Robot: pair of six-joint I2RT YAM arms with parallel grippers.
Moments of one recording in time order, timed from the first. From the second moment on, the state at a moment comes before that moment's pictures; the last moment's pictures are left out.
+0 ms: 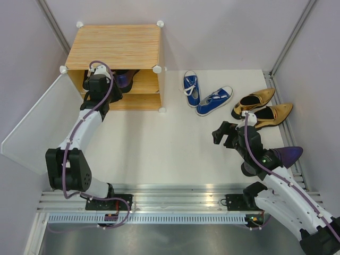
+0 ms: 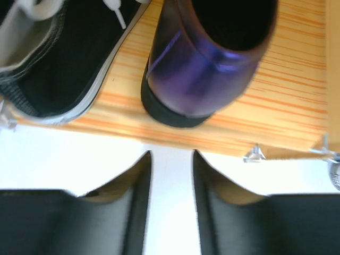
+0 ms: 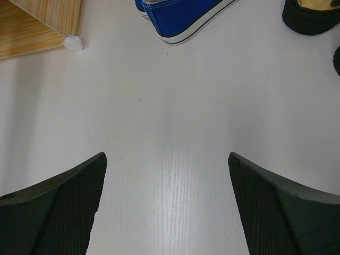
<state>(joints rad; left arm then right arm) -0.05 1.52 1.20 -0.15 -0.04 -0.29 0.48 0.73 0.58 -0.33 0.21 0.54</state>
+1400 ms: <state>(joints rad) -0.32 0.62 0.83 -0.37 -0.01 -0.26 0.40 0.88 0.64 -0.80 0.68 1.02</state>
